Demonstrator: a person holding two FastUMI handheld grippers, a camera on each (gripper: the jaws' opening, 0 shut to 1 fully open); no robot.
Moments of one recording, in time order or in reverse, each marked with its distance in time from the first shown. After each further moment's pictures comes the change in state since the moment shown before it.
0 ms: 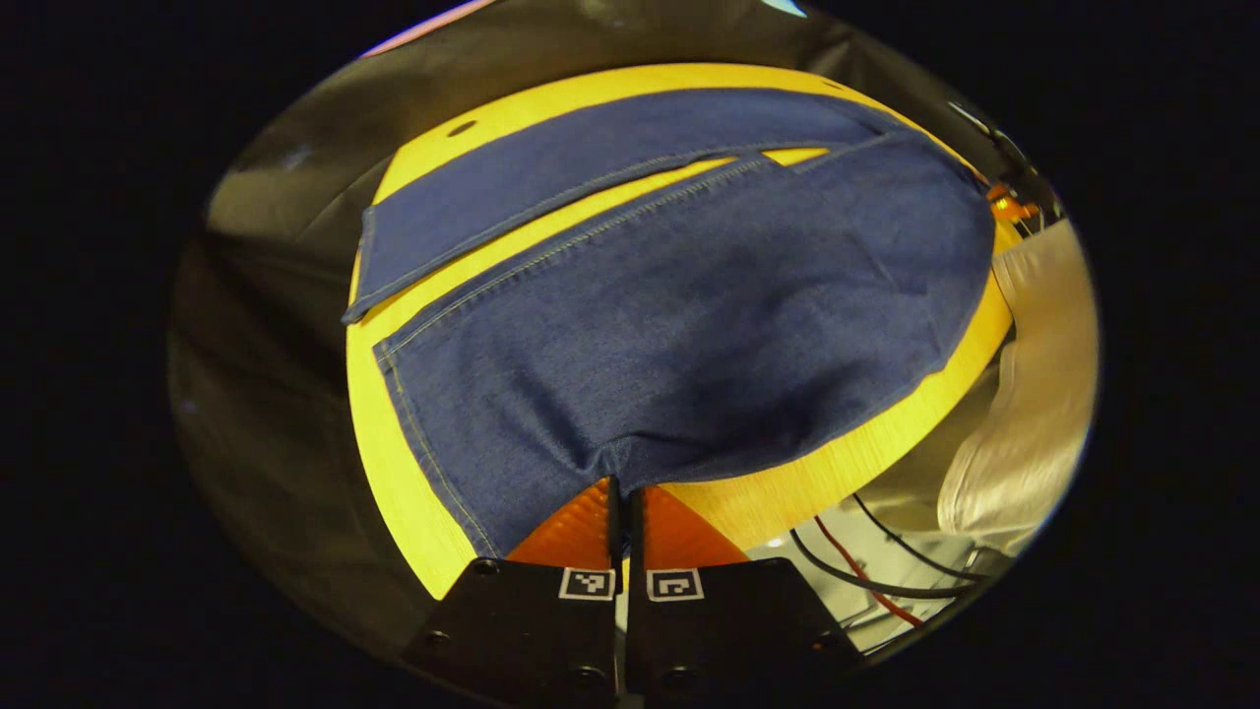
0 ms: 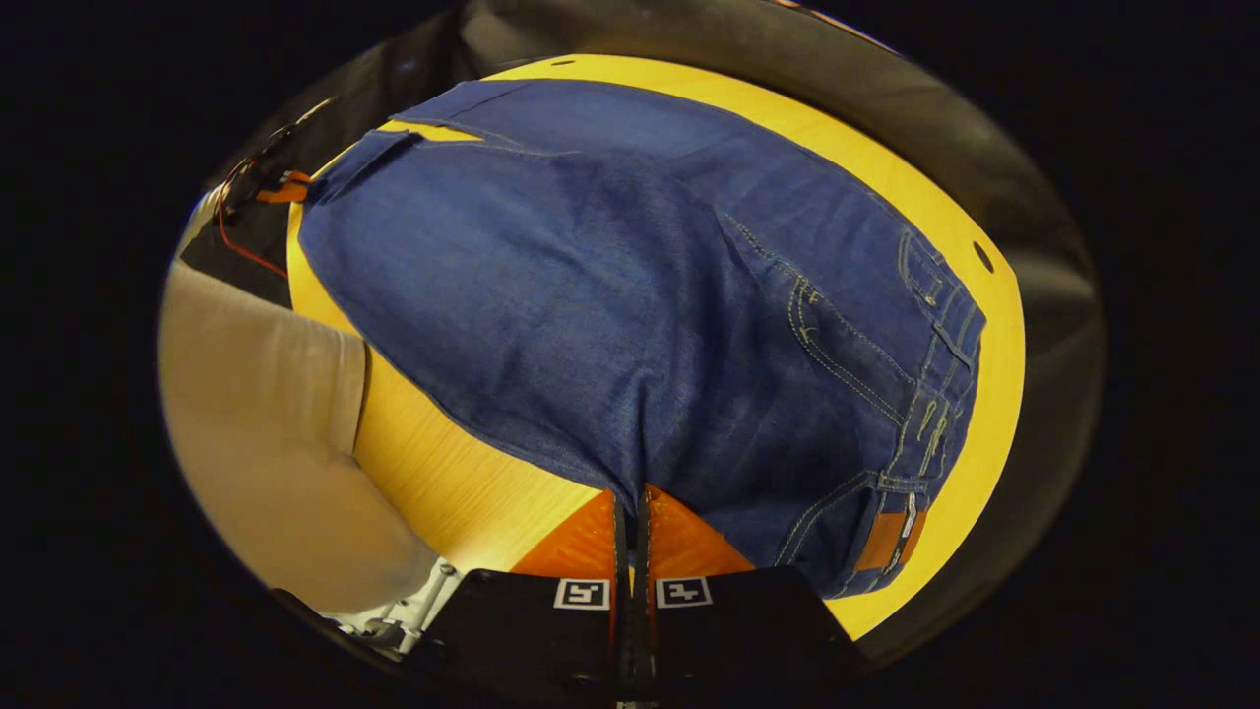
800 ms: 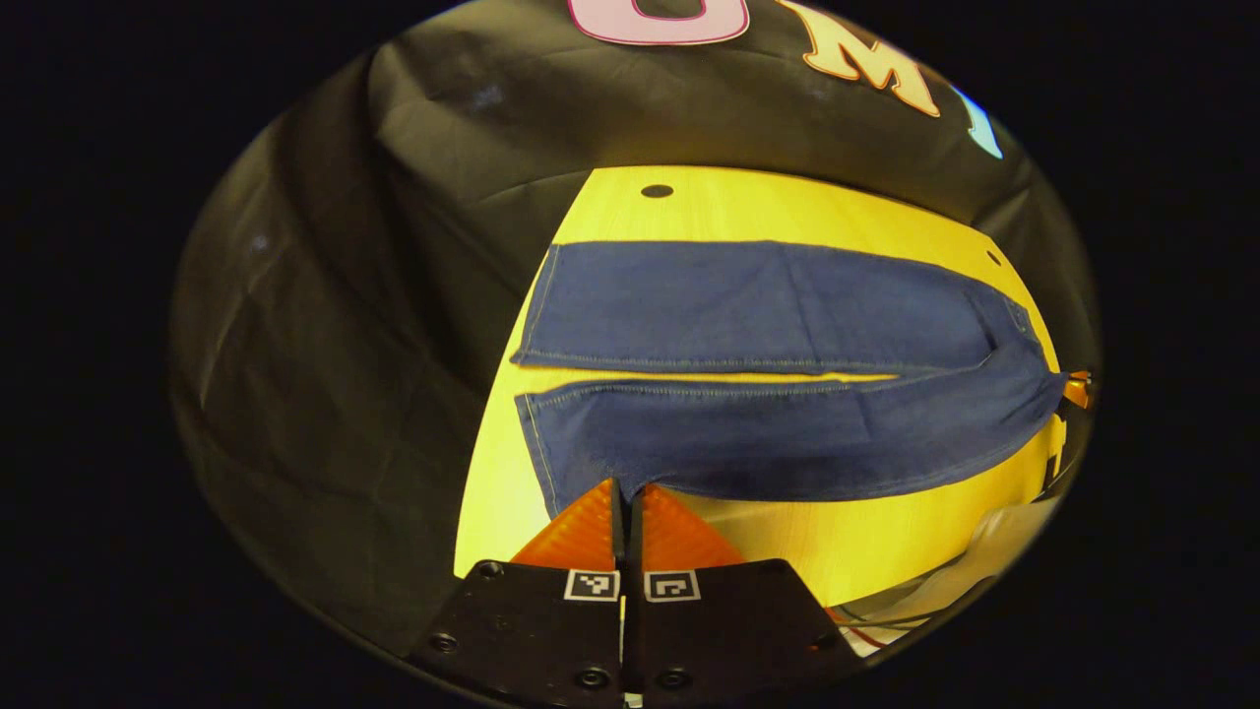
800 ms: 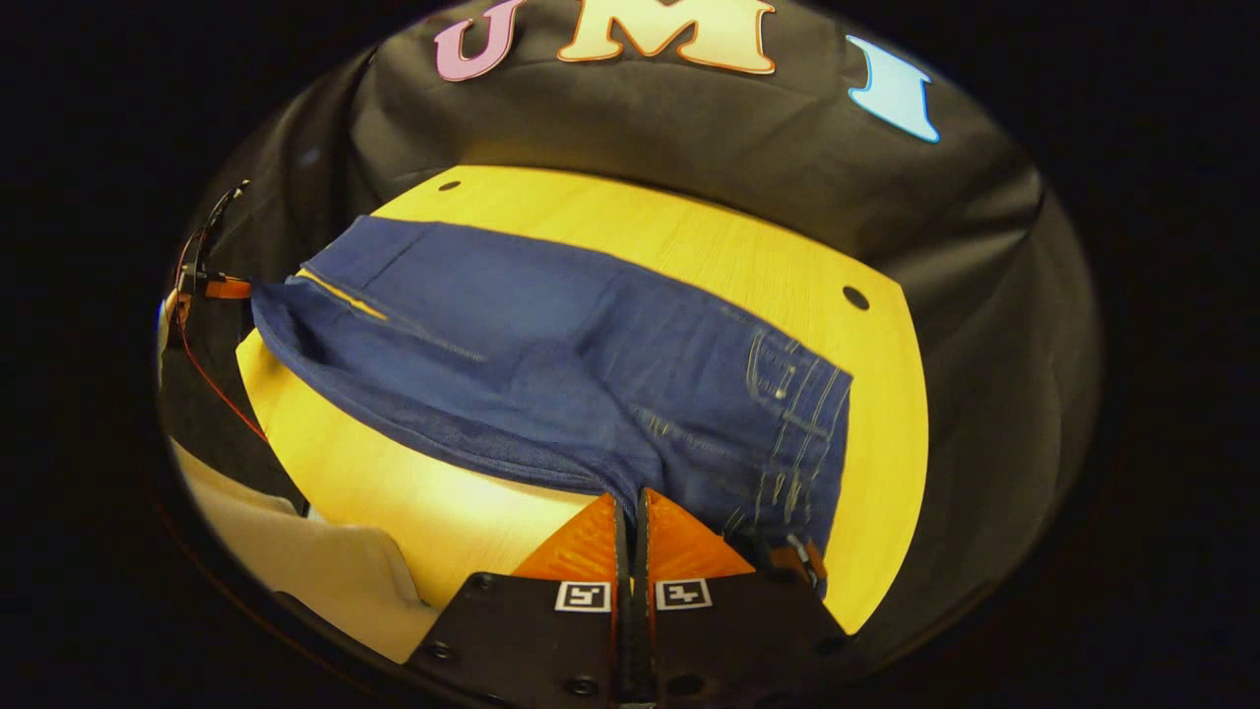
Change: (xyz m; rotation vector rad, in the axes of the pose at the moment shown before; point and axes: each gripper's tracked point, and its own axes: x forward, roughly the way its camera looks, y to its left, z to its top) left arm -0.085 0.056 0.113 -0.389 -0.142 0.196; right arm -0.094 -0.062 0.131 0.236 -0.295 -0.164
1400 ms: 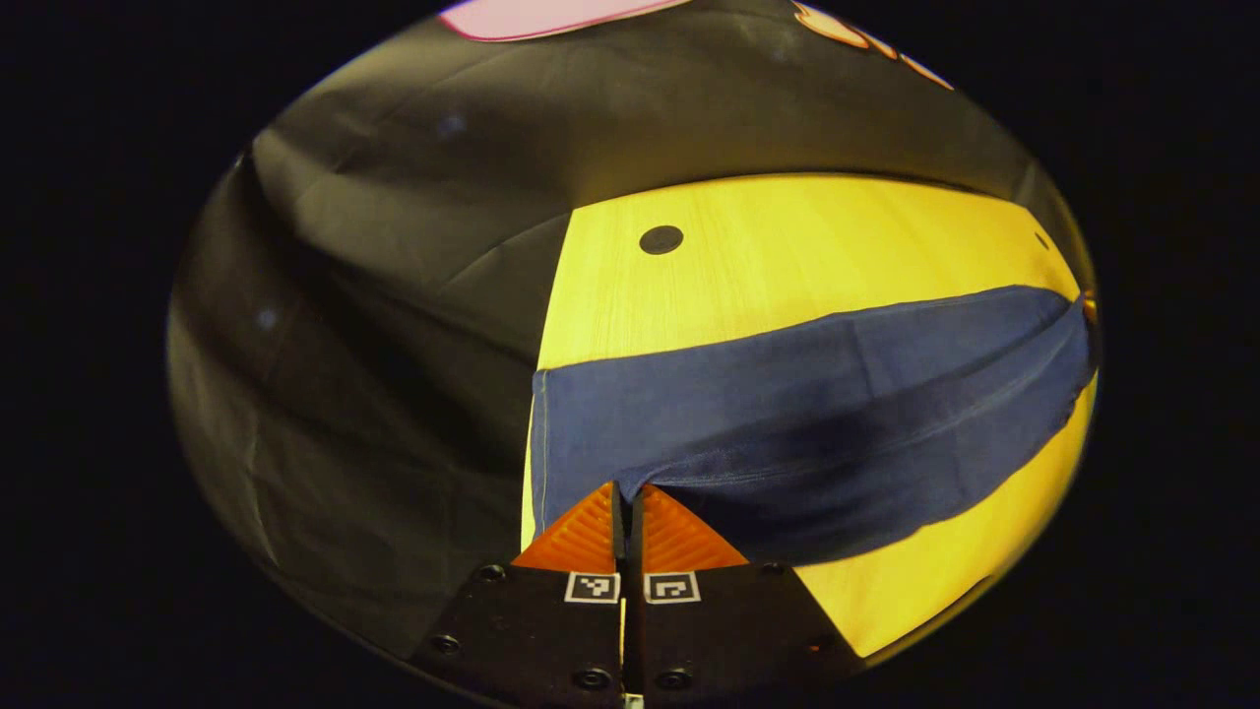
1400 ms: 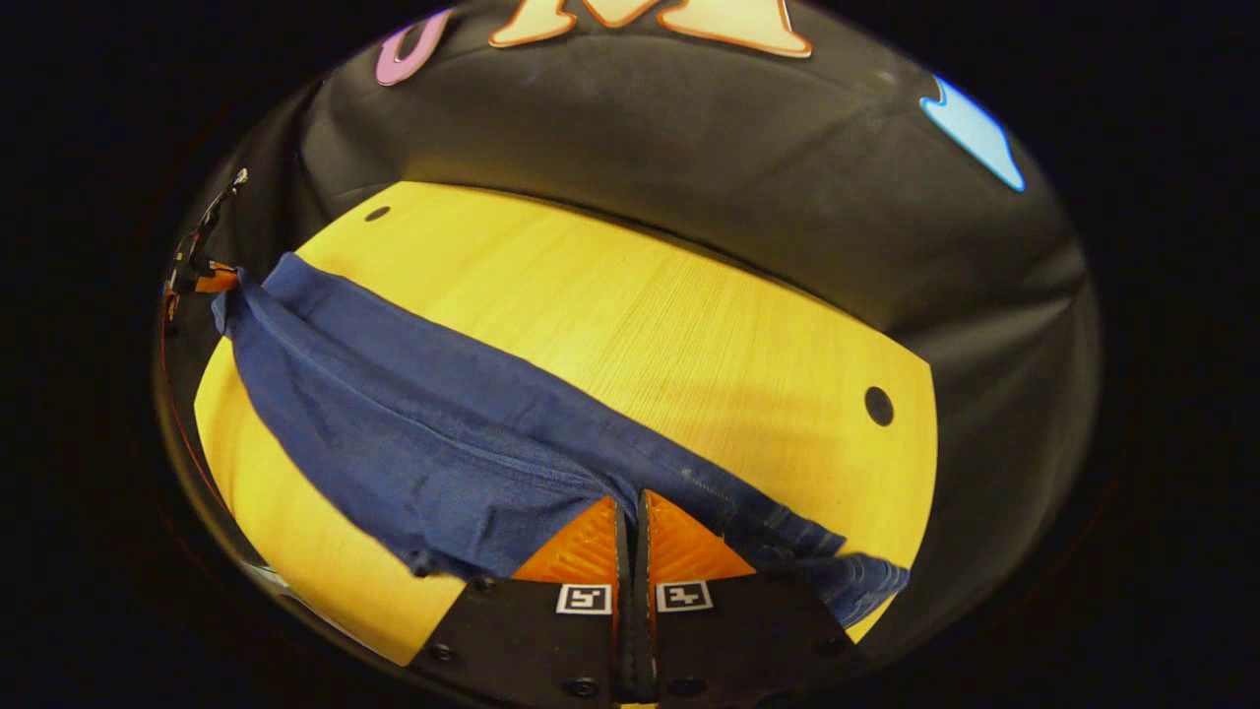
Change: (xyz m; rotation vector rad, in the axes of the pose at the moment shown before) left arm 0.136 -0.004 0.143 0.231 0.050 0.133; right arm 0.172 -0.054 0.128 -0.010 0.038 -0.024
